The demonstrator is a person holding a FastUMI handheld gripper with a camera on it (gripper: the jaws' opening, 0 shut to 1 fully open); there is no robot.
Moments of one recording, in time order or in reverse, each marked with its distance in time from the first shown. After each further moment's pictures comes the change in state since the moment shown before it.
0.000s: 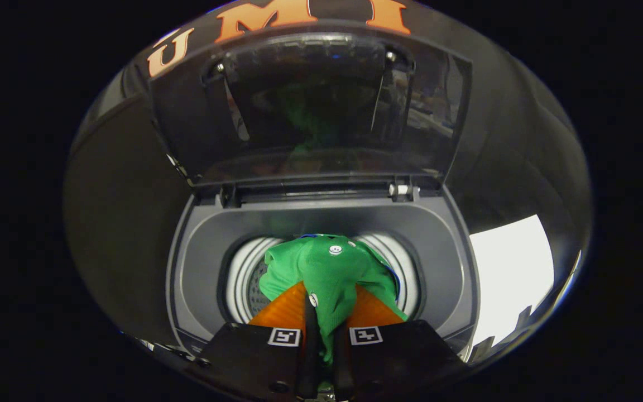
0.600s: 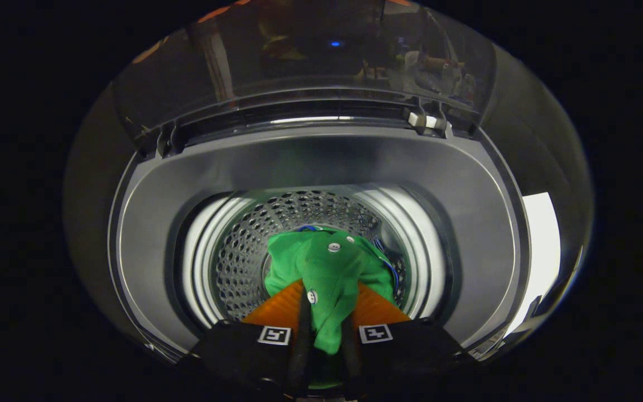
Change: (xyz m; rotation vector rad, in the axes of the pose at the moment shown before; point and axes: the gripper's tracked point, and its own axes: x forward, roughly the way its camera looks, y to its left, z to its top) arm 0.055 -0.011 -0.050 0.005 0.201 -0.026
